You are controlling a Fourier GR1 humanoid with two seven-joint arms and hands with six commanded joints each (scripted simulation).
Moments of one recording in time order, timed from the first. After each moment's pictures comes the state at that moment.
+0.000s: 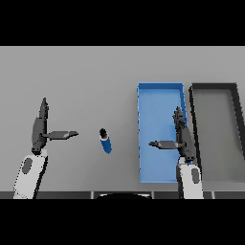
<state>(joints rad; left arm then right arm) -0.11 0.43 -0.16 -1.48 0.24 0.26 0.01 0.00 0.00 0.00 -1.57 0.00 0.00 0.00</state>
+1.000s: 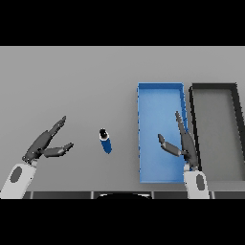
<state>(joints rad) 0.00 0.67 -0.29 -1.56 0.24 -0.19 -0.18 0.09 -0.14 0.10 -1.68 0.20 0.02 -0.10</state>
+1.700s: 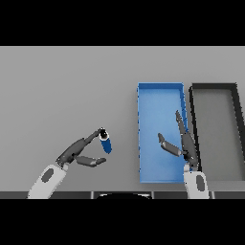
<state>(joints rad) -0.07 0.44 -0.51 -1.53 0.09 -0.18 -0.09 0.09 -0.13 0.10 -1.70 0.19 0.02 -0.07</state>
